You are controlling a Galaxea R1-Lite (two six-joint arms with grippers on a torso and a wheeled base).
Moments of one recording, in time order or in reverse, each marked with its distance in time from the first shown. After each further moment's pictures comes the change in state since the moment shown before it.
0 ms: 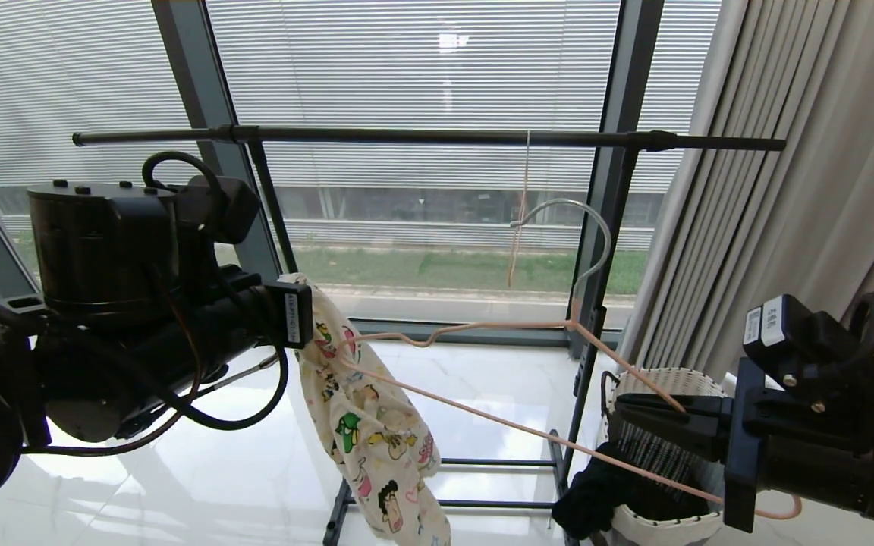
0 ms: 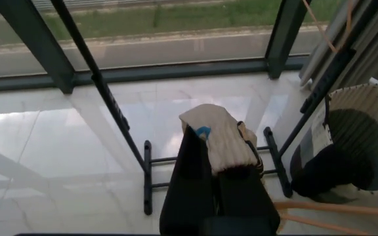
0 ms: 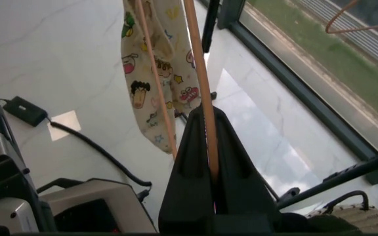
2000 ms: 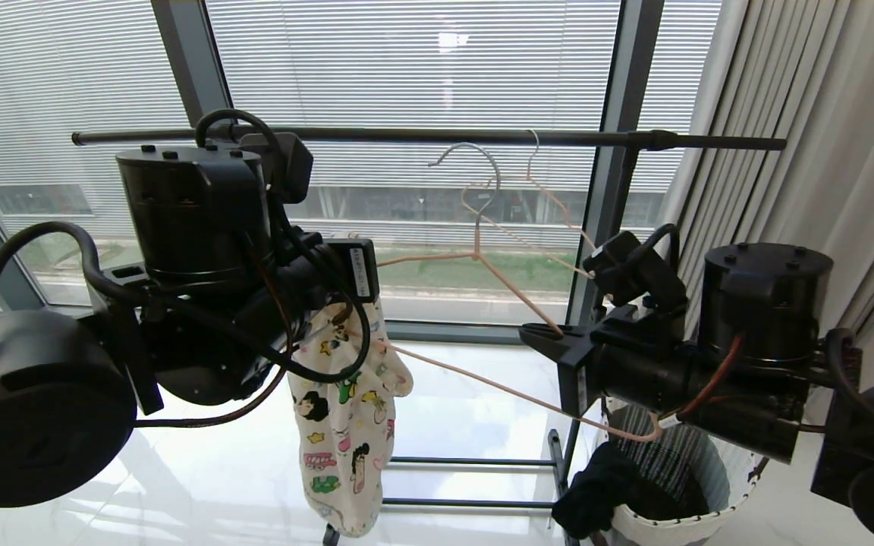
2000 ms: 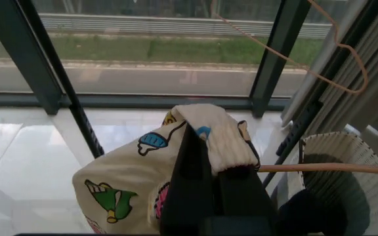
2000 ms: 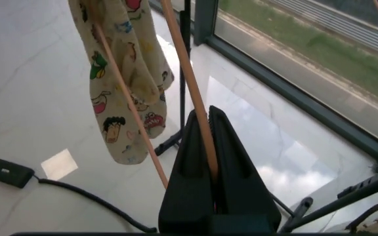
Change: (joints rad) left arm -0.146 0.125 -0.139 -0.121 0.165 -0.063; right arm 0.104 0.352 -0.290 -0.153 -0.234 0.171
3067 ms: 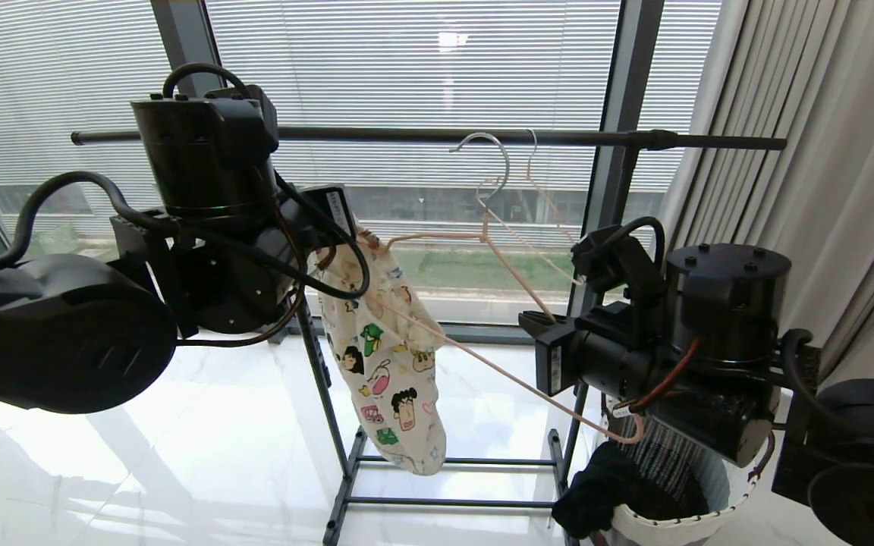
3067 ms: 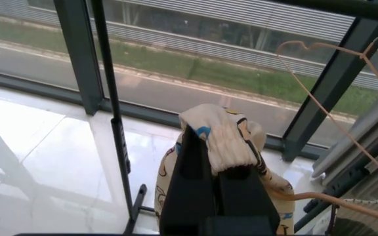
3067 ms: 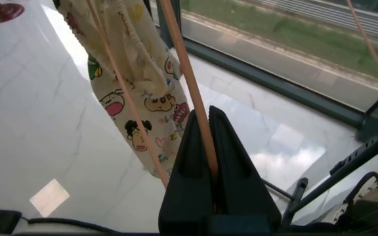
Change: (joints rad) left arm 0.080 0.077 -0.160 0.001 0.164 -0.029; right arm 0.044 0.049 -0.050 -0.012 -0.234 0.108
